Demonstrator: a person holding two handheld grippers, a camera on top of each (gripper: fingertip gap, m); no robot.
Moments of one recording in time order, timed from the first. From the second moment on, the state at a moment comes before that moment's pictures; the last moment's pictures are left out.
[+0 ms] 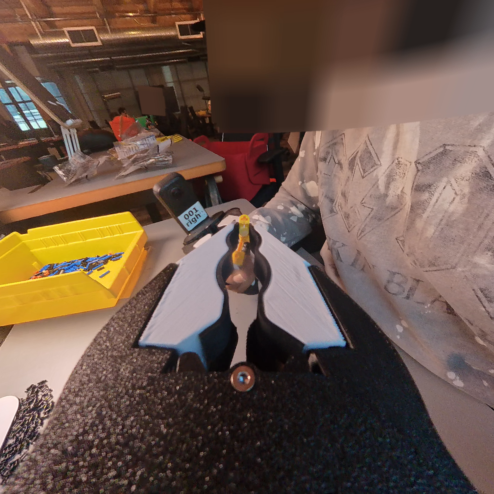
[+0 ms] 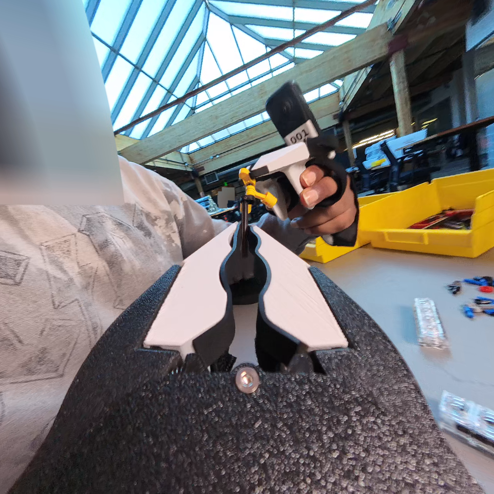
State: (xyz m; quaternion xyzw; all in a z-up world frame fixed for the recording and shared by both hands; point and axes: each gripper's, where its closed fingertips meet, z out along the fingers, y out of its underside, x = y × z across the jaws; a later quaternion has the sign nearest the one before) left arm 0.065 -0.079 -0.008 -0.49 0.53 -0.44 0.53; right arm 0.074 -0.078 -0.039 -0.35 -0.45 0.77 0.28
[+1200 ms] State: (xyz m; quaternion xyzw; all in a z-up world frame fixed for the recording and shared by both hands) left arm 0.085 -0.106 -0.010 -0.46 0.57 -0.42 0.53; right arm 0.092 -0.102 -0.040 -0.27 -0.45 0.84 0.15
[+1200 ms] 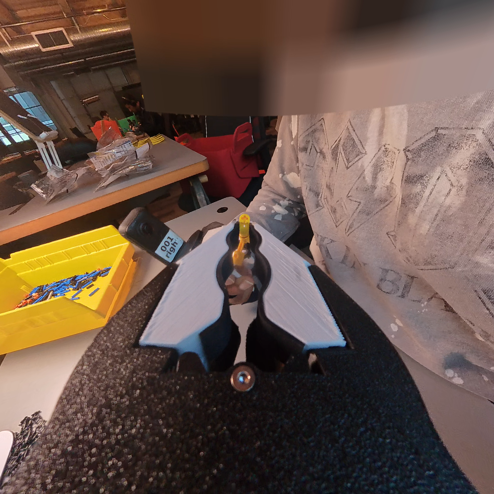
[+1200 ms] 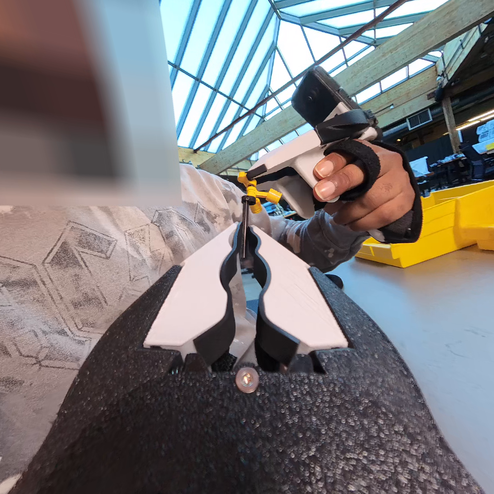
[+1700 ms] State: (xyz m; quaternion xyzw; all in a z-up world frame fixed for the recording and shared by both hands) left arm 0.053 -0.099 -0.024 -0.50 0.48 -0.40 0.60; right arm 0.073 -0.093 -0.065 -0.34 -0.49 0.78 0.19
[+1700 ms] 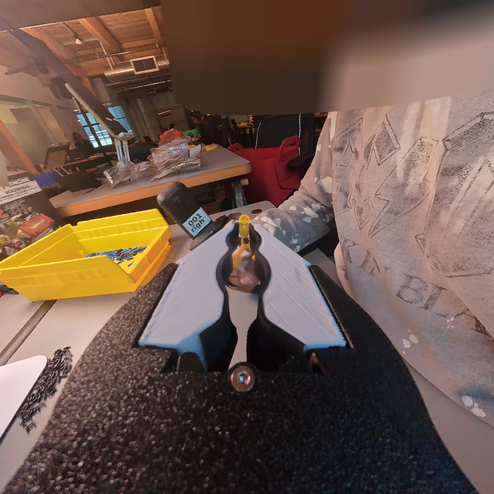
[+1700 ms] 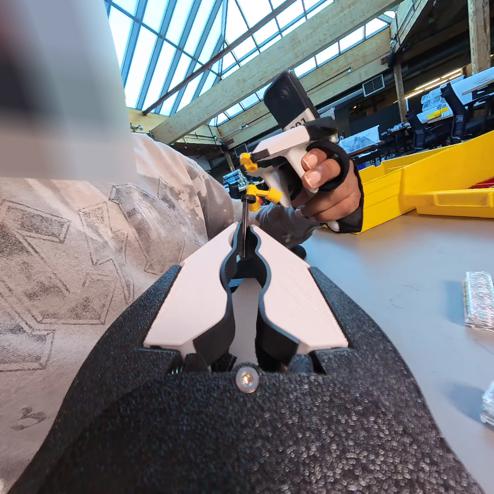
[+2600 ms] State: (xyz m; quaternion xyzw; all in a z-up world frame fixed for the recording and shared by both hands) left arm 0.025 -0.061 -0.101 -0.67 0.41 -0.32 0.54; right arm 0.058 -0.056 -0.083 -0.42 -0.54 0.64 0.35
